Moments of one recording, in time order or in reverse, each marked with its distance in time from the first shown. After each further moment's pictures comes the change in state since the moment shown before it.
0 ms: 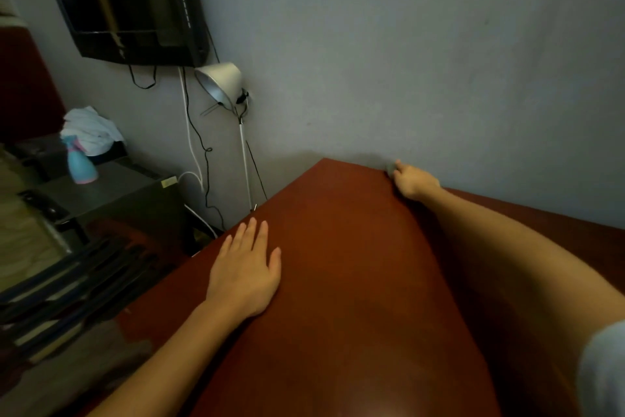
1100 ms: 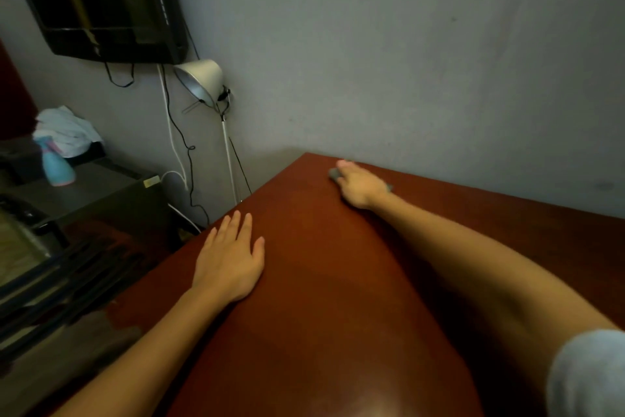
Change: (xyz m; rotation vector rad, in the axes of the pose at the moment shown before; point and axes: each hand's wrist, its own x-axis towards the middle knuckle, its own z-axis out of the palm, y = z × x) left_hand -0.001 0.001 -0.002 0.015 -0.016 0.004; right_hand -0.056 -0.057 0.014 -0.015 -0.020 -0.214
